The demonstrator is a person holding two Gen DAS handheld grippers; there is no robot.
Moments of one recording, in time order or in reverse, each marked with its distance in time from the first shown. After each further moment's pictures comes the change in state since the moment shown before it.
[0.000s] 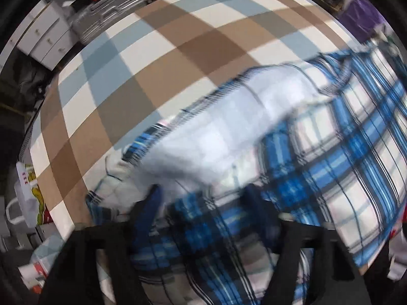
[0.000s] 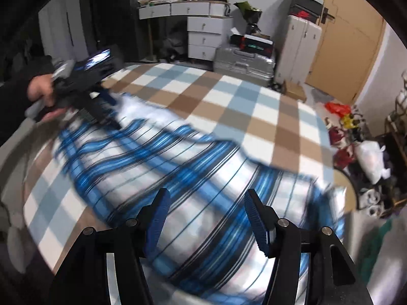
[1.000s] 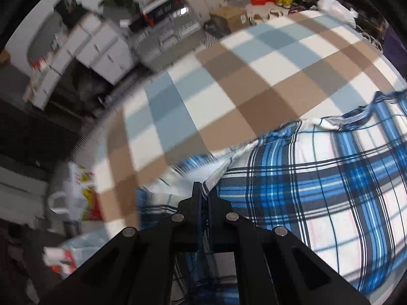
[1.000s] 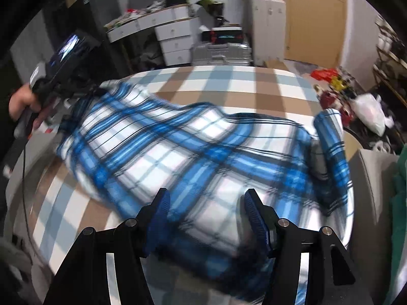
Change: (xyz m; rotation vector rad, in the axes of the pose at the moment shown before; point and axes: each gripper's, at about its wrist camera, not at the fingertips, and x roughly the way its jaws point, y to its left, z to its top) left arm -0.024 0.006 0.027 -0.160 -0.134 0.332; right arm 0.017 -0.052 -0.036 0.309 -0.021 -0.008
